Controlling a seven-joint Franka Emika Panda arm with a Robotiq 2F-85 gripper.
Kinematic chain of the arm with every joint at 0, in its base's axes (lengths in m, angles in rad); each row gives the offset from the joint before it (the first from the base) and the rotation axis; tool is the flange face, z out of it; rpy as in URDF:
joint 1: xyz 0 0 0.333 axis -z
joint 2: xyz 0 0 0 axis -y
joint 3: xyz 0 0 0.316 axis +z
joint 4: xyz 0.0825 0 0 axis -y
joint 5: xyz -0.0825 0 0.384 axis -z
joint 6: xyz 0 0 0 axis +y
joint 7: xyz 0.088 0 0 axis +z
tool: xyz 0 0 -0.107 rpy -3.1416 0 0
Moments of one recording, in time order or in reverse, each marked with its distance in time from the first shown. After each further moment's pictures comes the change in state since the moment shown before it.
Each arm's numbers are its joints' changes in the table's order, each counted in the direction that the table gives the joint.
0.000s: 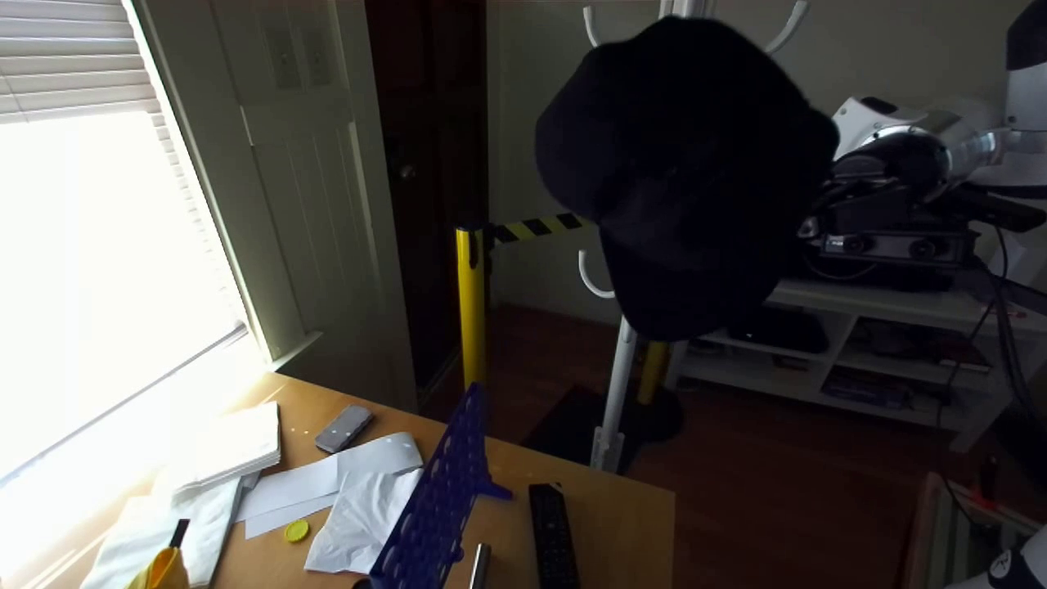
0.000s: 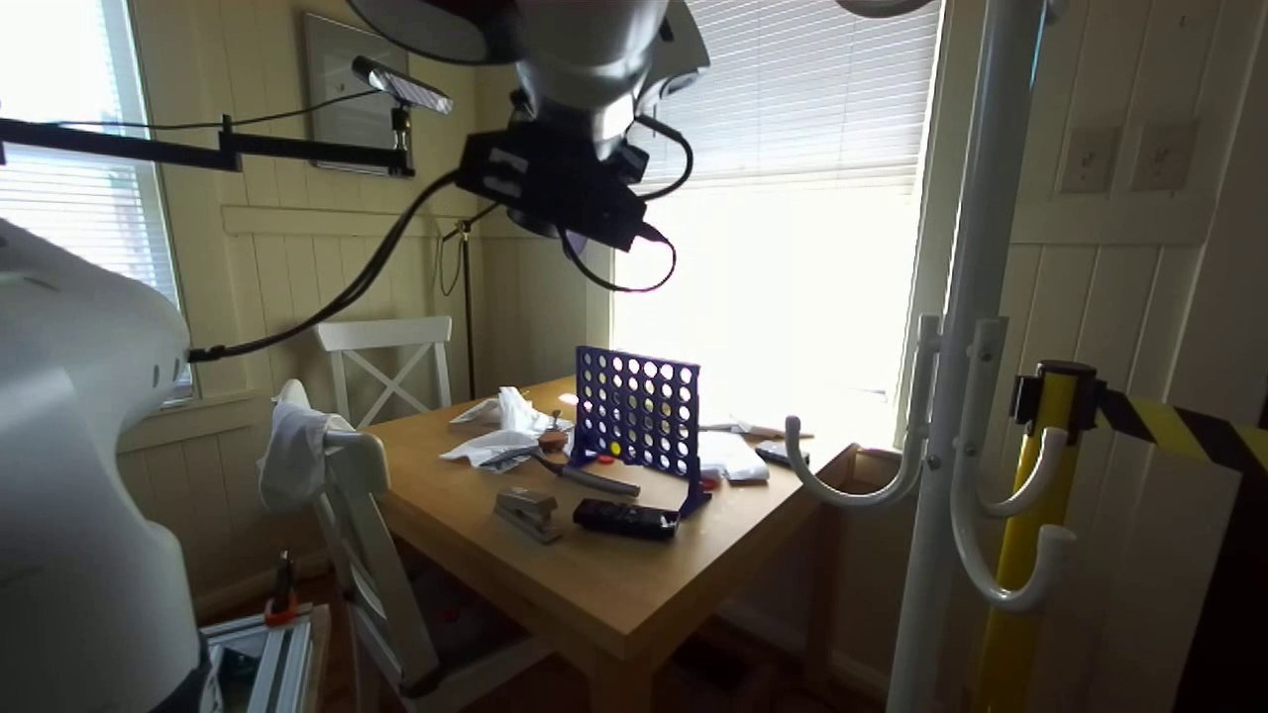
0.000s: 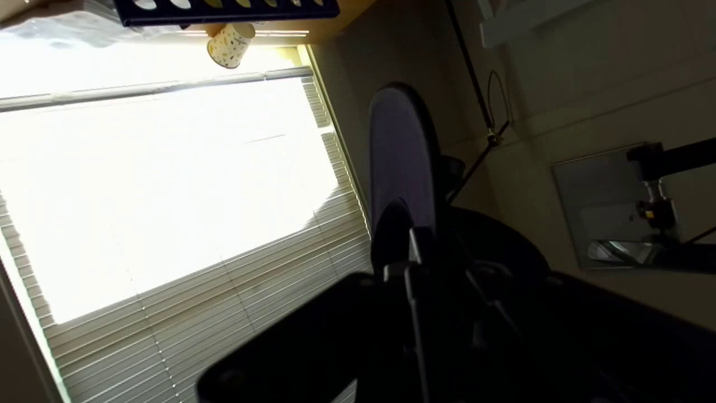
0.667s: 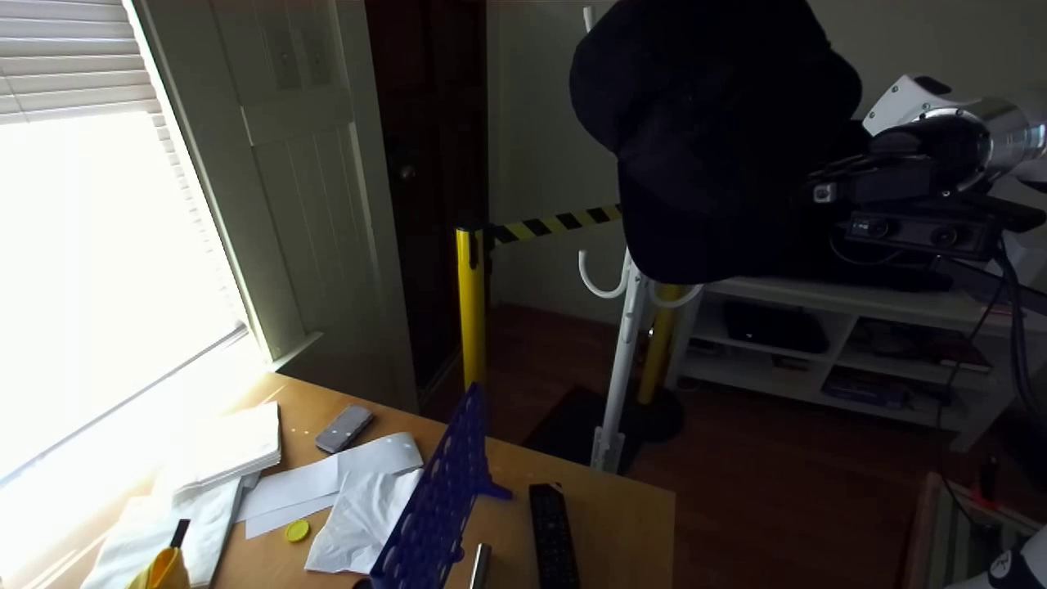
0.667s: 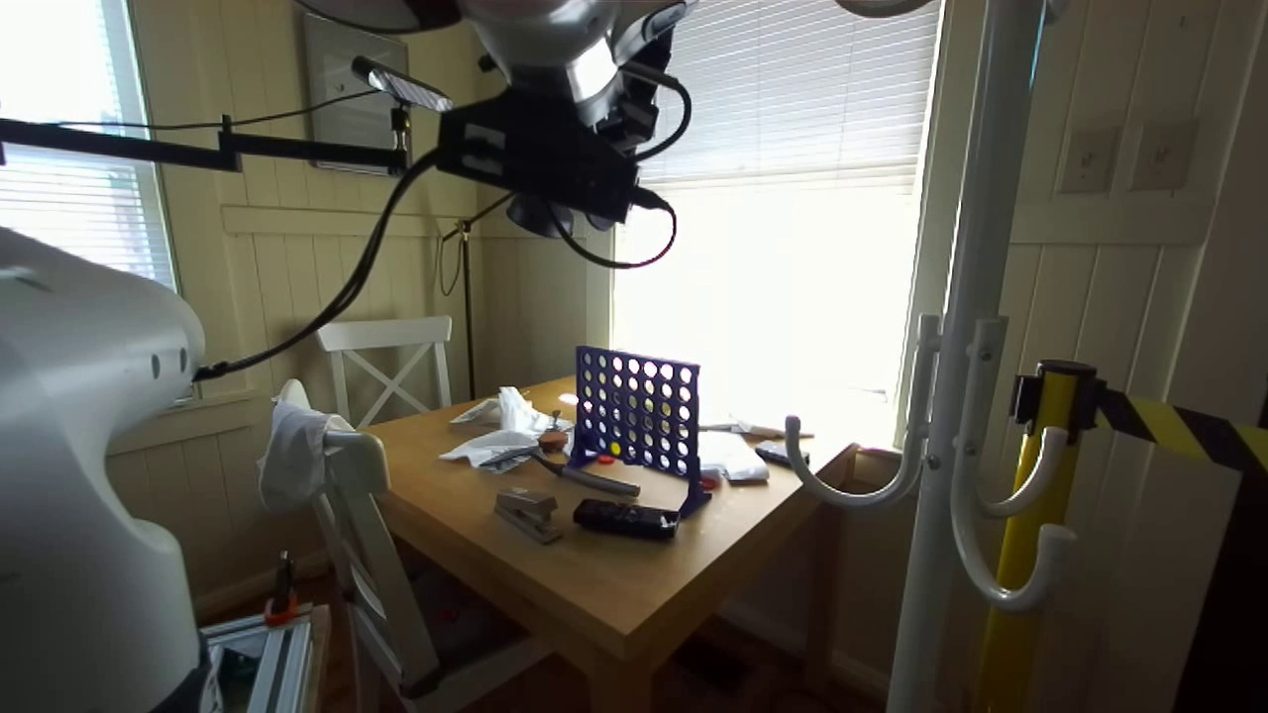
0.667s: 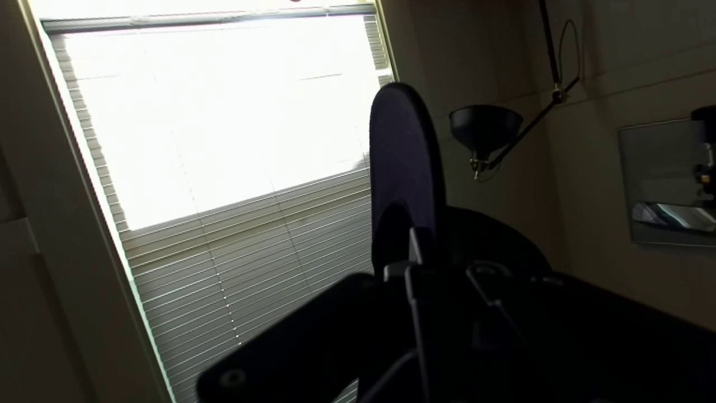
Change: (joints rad) arm 0.094 0.122 0.015 -0.051 -0.073 -0.062 0.026
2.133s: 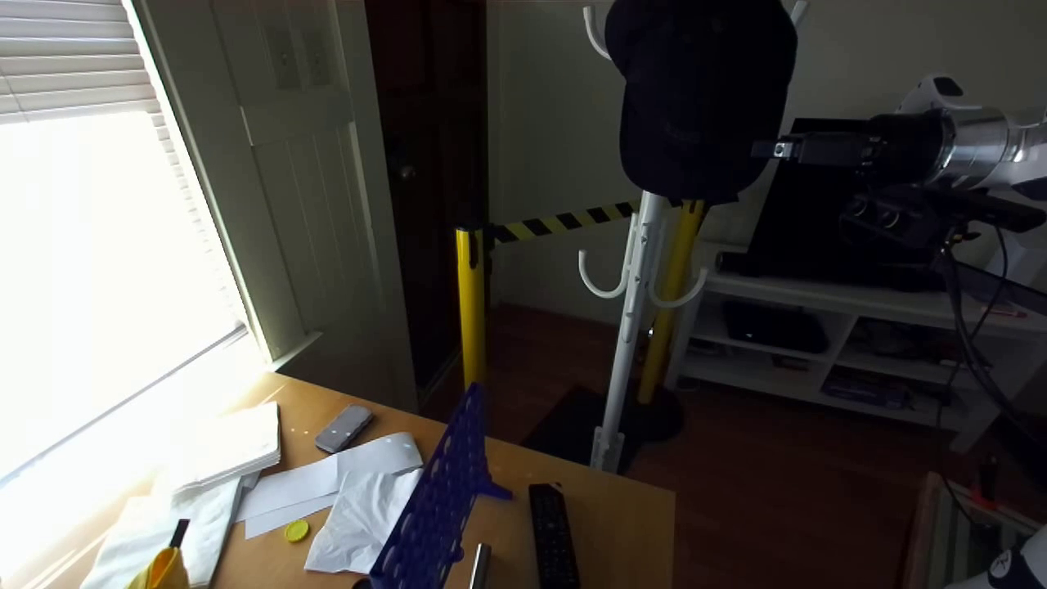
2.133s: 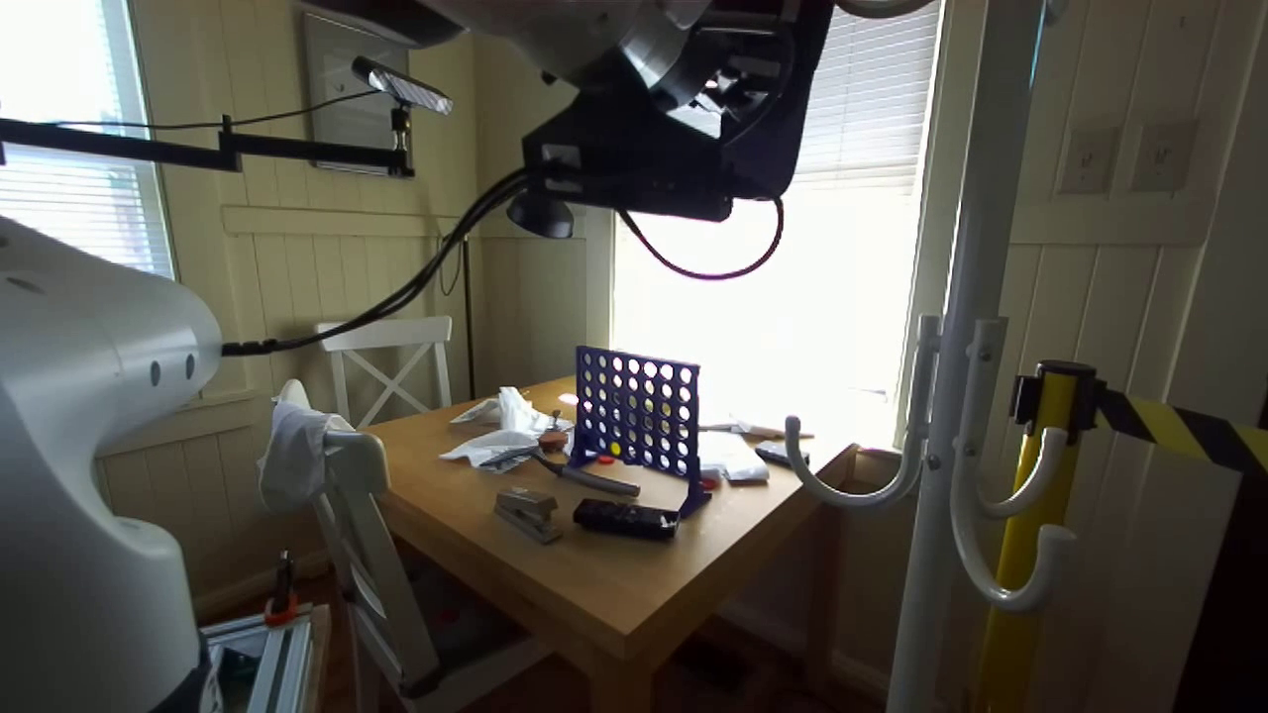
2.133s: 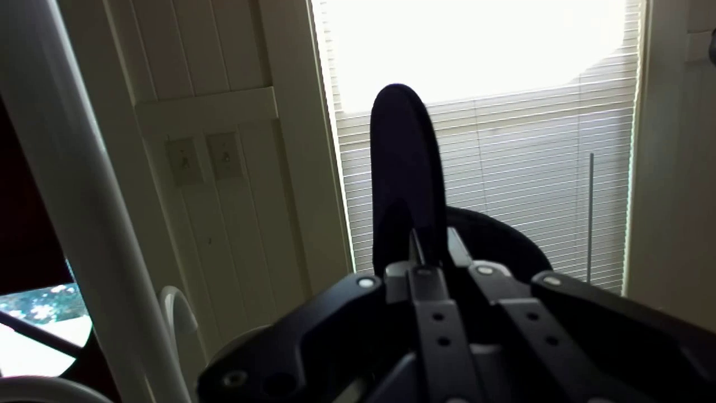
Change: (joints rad) arm 0.123 -0.056 0.038 0.002 -0.315 -0.307 0.270
